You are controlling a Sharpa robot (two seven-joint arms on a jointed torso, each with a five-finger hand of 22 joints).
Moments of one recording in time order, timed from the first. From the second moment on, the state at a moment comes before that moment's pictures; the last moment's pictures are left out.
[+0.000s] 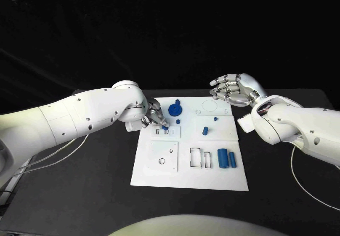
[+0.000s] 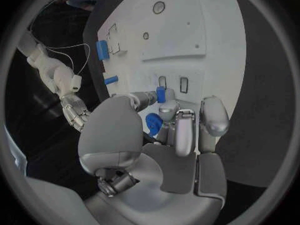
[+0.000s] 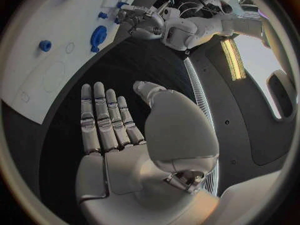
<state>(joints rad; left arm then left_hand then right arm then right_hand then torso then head) 1.29 -0.57 -0.04 1.24 -0.90 0.25 -0.59 1.14 -0.16 0.76 0.20 0.15 0.79 0.07 0.84 0.60 1.21 0.00 1.29 0.87 1.47 -0.07 1.53 1.31 0.11 1.30 0.04 1.38 1.05 1.28 -0.84 -0.13 1.49 -0.64 -0.50 0.26 1.27 -0.16 0.45 0.16 0.32 0.65 0.18 0.37 0.35 0.74 0.21 0.57 0.13 0.94 0.15 0.29 0.39 0.17 0.85 0.26 0.10 0.44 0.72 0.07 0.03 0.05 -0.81</state>
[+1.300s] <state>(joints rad) 1.29 -0.58 -0.04 1.28 -0.89 0.30 -0.59 1.16 -0.18 0.74 0.17 0.16 0.81 0.08 0.83 0.59 1.27 -0.01 1.33 0.96 1.47 -0.07 1.53 1.31 0.11 1.31 0.05 1.38 1.08 1.28 -0.84 -0.13 1.49 -0.64 -0.50 0.26 1.27 -0.16 0.45 0.16 0.32 0.65 0.18 0.37 0.35 0.74 0.21 0.57 0.13 0.94 0.15 0.29 0.39 0.17 0.85 0.26 0.10 0.44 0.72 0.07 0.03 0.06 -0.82</state>
